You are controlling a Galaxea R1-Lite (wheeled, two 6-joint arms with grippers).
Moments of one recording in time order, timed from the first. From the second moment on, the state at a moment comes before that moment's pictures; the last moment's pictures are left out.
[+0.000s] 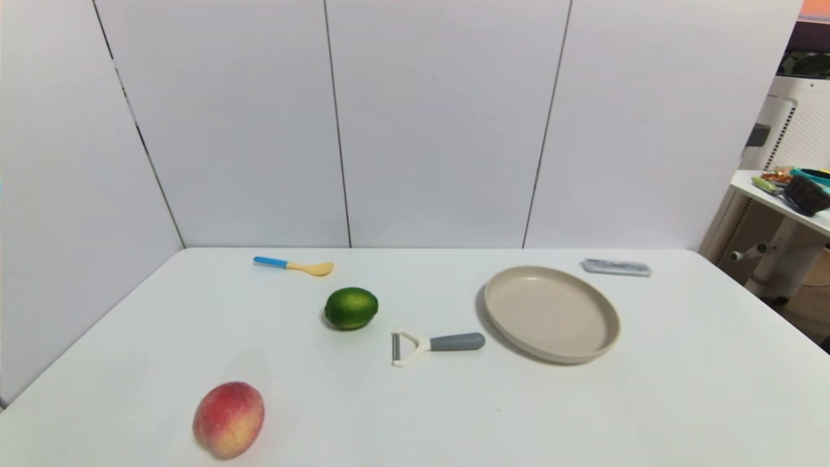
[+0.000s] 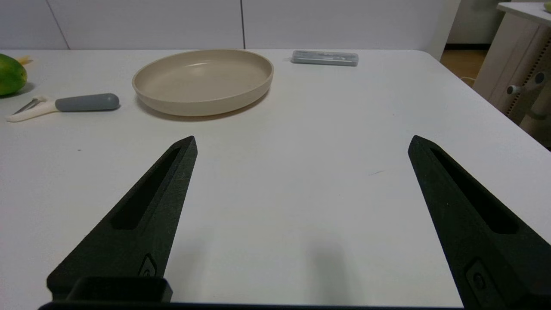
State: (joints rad) left arm -0.01 0.00 0.00 0.01 -0.04 0.07; right arm 0.00 0.00 0.00 -0.01 0.00 0.00
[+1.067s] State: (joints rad) left arm -0.01 0.36 -0.22 0.01 -0.04 0.09; right arm 0.00 0.00 0.00 -0.01 0.00 0.00
